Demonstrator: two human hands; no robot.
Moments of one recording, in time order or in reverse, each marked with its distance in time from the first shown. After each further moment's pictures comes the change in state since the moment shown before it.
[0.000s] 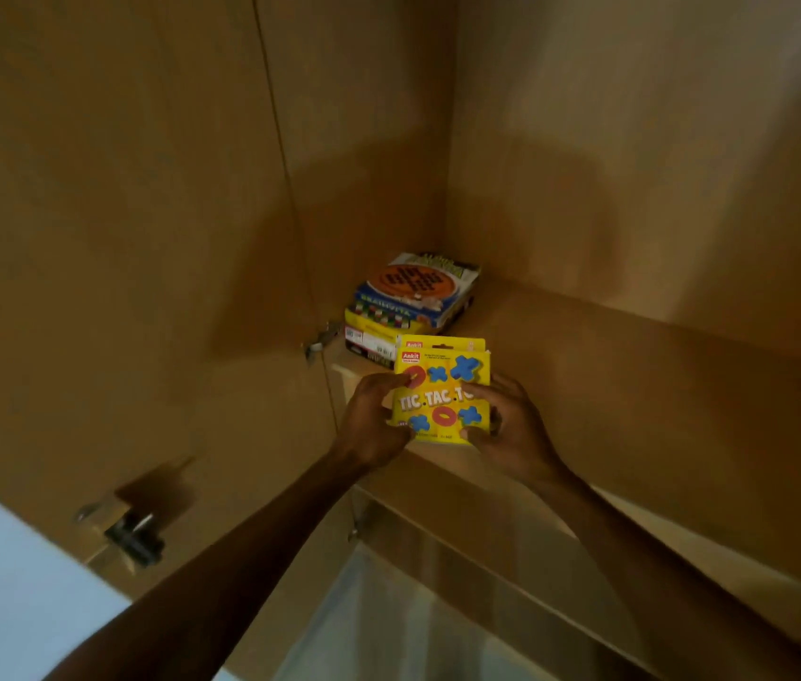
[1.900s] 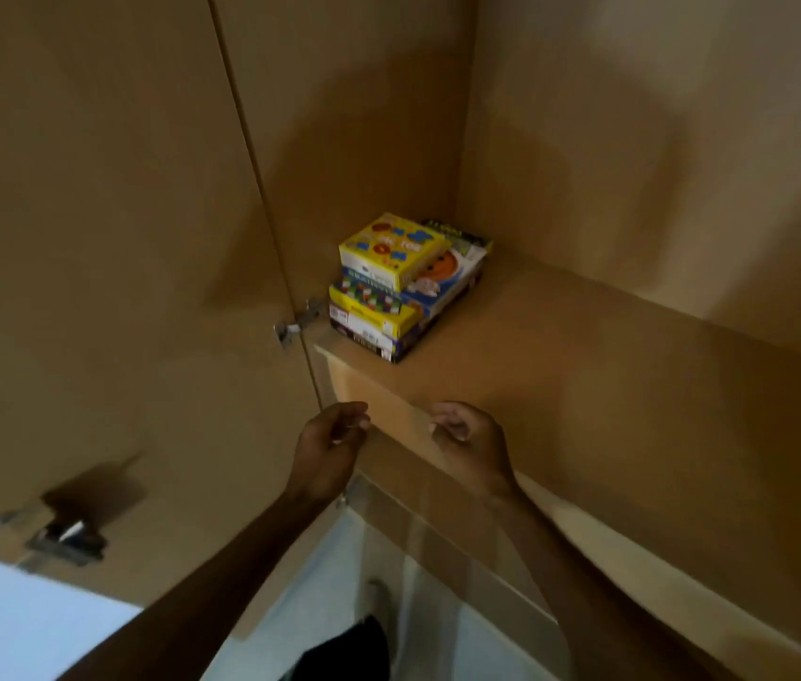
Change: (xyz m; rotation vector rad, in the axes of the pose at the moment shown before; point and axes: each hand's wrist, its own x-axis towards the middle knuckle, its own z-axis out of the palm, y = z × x) left_hand 0.005 -0.049 0.030 -0.134 0.201 -0.401; right_hand 0.028 0.024 0.035 0.226 -0.049 0.367
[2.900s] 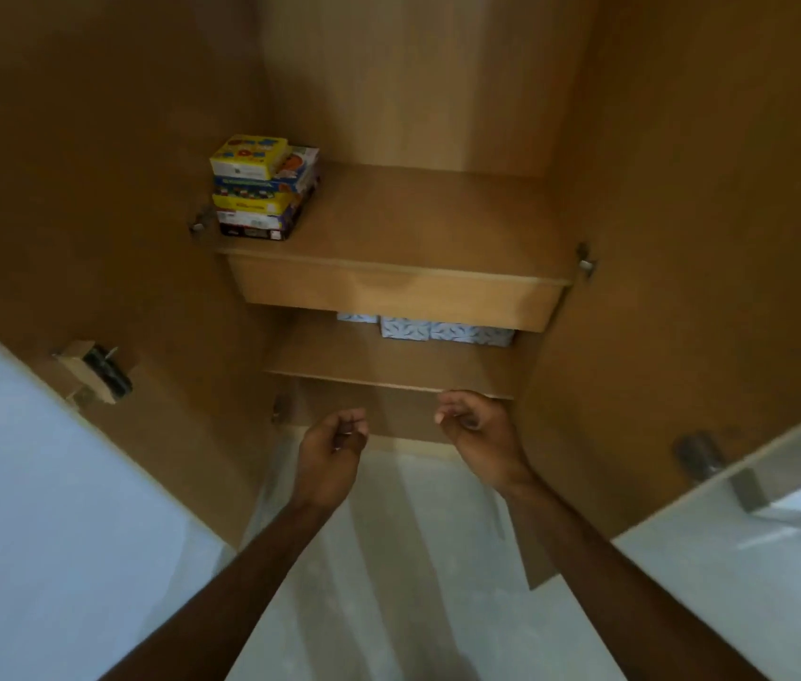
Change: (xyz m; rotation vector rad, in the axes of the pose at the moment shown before) left_hand -0.374 -0.044 -0.113 -0.148 -0.439 0.055; right_hand -0.476 -0.027 0.035 -0.045 0.428 0.129
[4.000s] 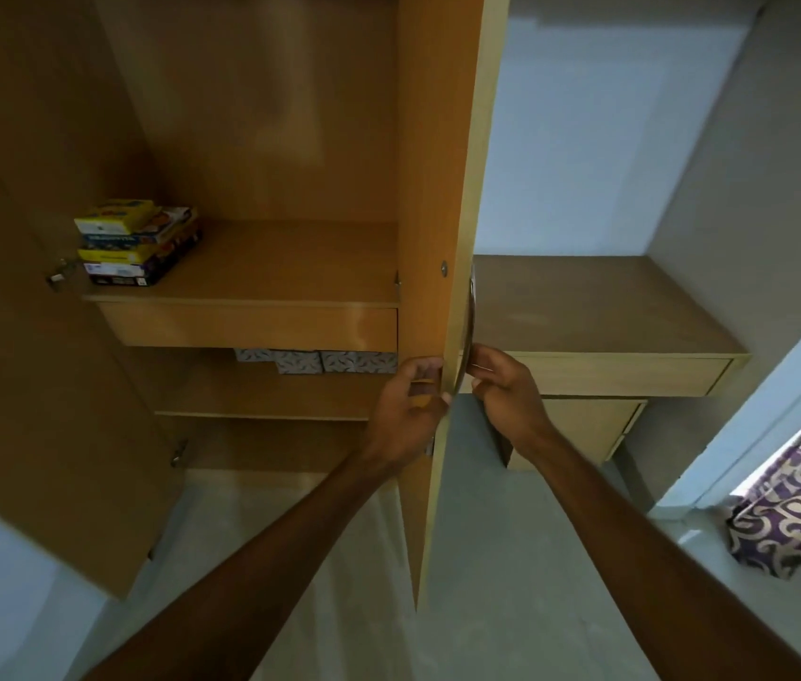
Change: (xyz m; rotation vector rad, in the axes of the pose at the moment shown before) left_hand -0.147 0.161 0.357 -0.027 -0.346 0.301; right_hand -0.068 0.044 -0.367 -0.011 0.123 -0.126
